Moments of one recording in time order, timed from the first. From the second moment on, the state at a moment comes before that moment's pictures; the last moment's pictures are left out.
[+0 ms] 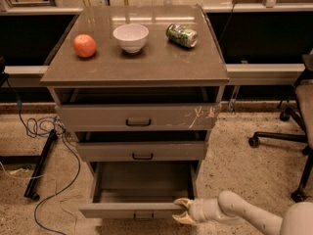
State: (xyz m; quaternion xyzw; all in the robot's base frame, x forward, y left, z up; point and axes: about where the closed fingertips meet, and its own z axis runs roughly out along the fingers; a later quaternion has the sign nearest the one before) arm 0.456 -0.102 0.201 -0.54 0.71 0.32 0.33
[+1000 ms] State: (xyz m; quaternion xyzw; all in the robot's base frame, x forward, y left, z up) arm 0.458 -0.102 0.201 -0.54 0.71 0.32 0.33
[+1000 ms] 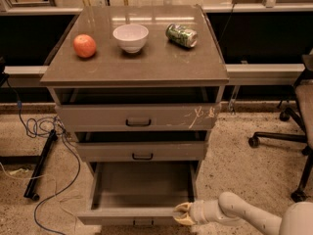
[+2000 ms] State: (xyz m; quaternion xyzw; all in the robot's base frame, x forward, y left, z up) arm 0.458 -0.102 0.201 -0.54 0.71 0.32 0.33
